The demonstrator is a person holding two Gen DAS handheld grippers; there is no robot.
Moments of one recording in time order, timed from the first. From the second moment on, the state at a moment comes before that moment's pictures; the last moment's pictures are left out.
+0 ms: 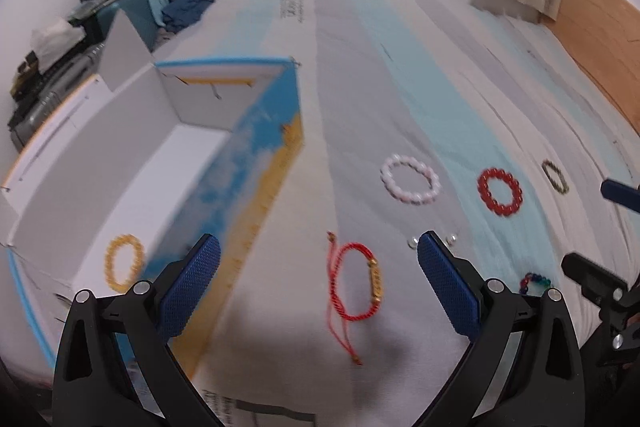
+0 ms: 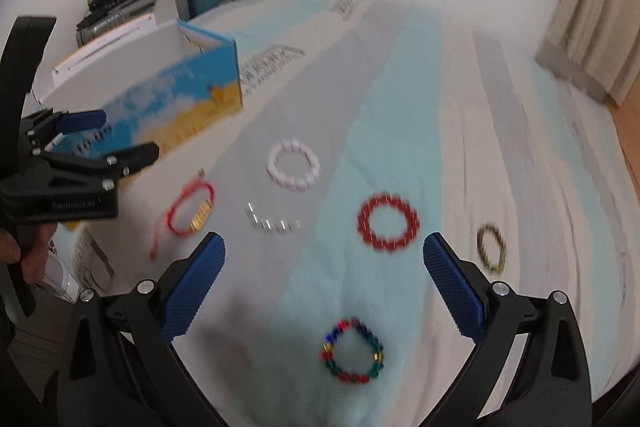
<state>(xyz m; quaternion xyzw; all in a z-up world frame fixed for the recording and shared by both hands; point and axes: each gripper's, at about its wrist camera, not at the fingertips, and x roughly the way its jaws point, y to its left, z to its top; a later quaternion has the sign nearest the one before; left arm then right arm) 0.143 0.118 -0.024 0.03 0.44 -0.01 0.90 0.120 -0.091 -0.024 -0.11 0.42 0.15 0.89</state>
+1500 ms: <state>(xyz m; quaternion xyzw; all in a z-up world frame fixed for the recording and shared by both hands) 0.158 0.065 -0.123 0.05 0.49 -0.08 0.87 0.101 -0.154 -0.133 -0.05 0.52 0.12 0.84</state>
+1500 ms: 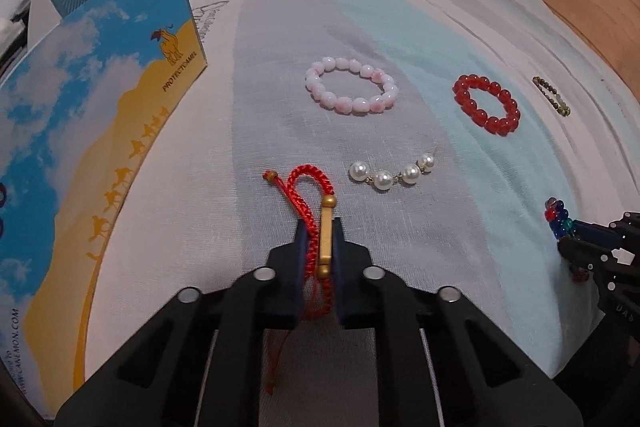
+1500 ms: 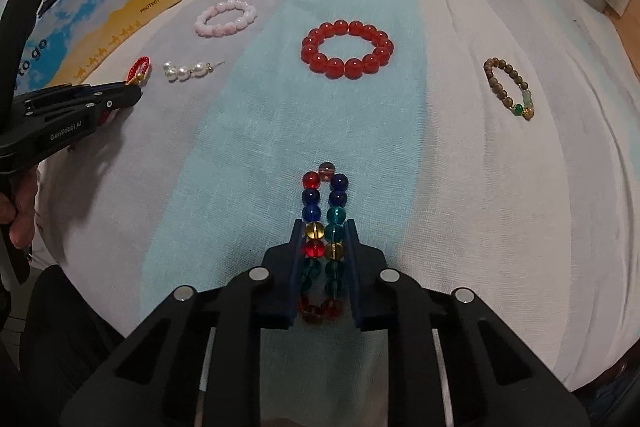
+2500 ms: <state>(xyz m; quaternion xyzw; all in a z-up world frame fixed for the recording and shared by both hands) 0.137 0.081 -0.038 0.04 0.46 -0.06 0.88 0.096 -0.137 -0.046 -0.05 0.45 0.15 0.88</state>
